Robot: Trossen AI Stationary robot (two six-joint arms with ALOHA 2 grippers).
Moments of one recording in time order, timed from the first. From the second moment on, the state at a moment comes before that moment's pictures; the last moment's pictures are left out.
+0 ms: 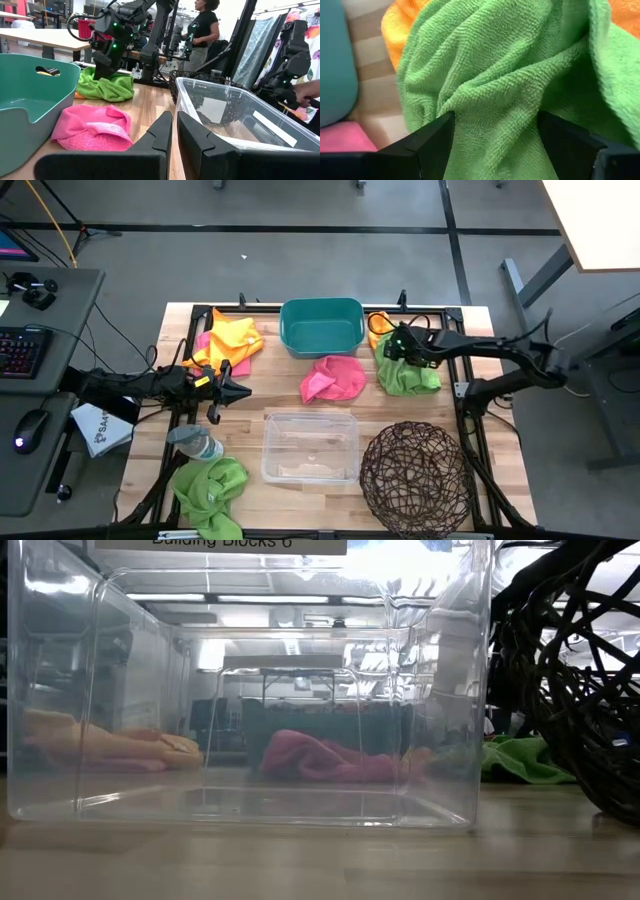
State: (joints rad) left arm -0.10 0.01 0.01 0.02 -0.07 -0.19; right arm -0.52 1.33 0.67 -0.57 0.23 1.18
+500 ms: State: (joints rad) left arm -0.10 0.01 0.01 0.02 -0.07 -0.19; right arm -0.48 1.02 0.92 -0.66 0.30 0.88
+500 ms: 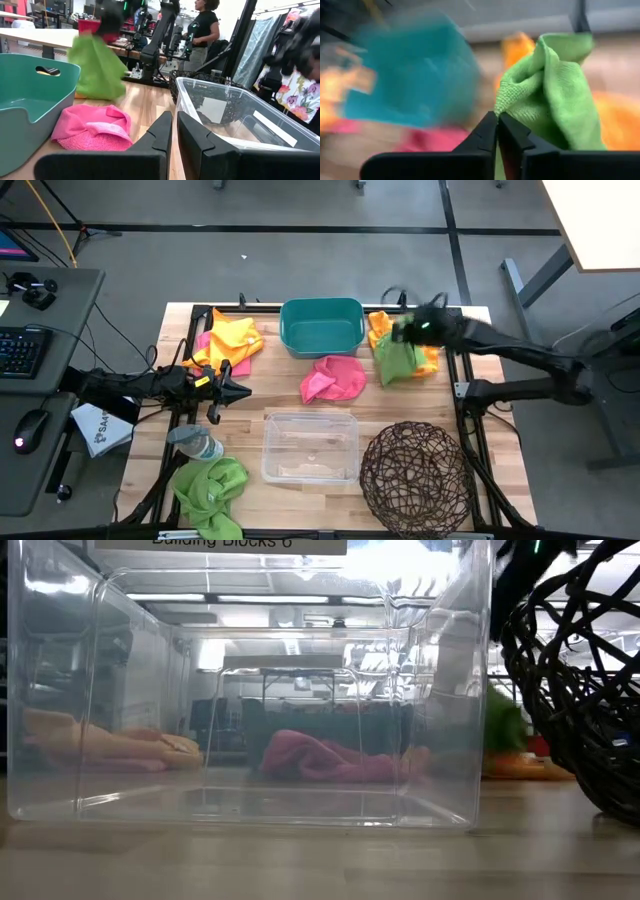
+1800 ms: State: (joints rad) left arm -0.10 0.01 0.01 0.02 -0.07 -0.19; right arm -0.43 1.64 1.41 -0.09 -0.08 0.54
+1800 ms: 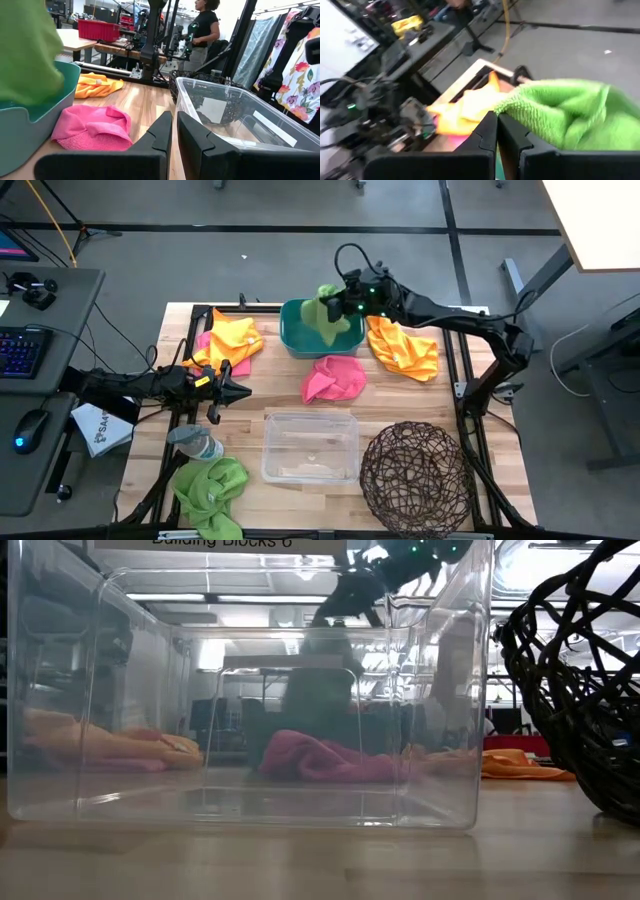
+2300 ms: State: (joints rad) left arm -0.10 0.01 0.01 0.02 -0.07 -0.19; right arm -0.48 1.64 1.41 -0.32 0.23 0.47
